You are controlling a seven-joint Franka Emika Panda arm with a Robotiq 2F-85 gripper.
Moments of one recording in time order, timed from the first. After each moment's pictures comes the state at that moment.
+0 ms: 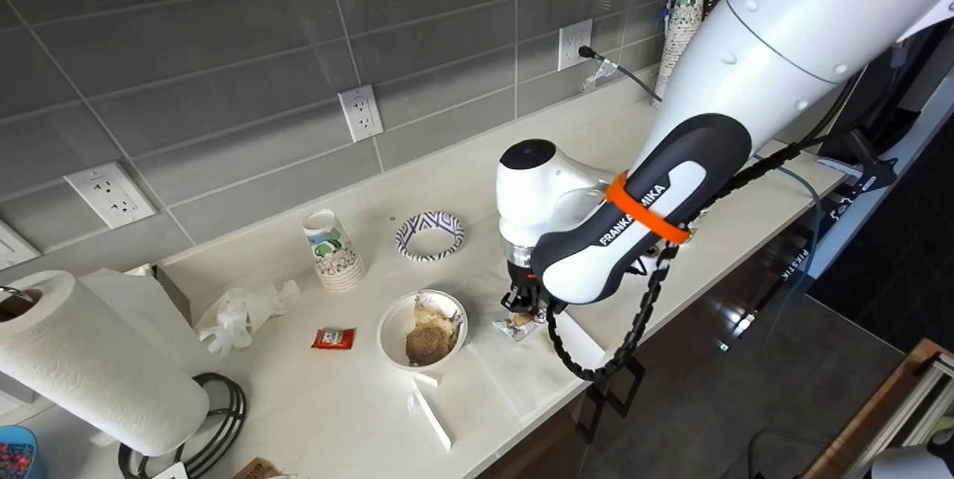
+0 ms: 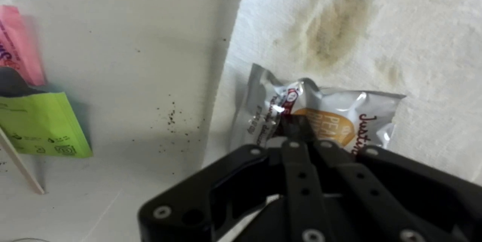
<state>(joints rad) 0.40 0.47 0.04 -2.17 -0.20 2.64 0.35</state>
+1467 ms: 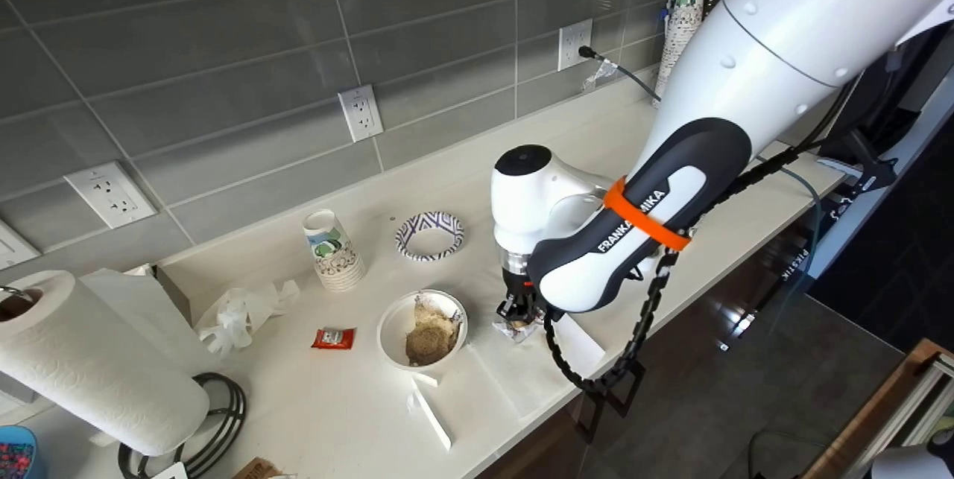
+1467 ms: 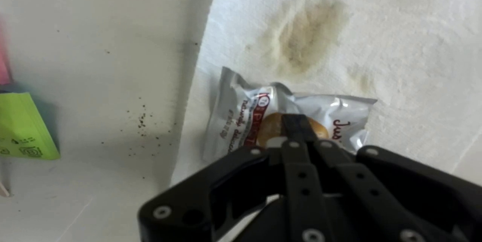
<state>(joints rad) 0.39 0.48 0.08 -2.17 -0.19 2.64 0.33</state>
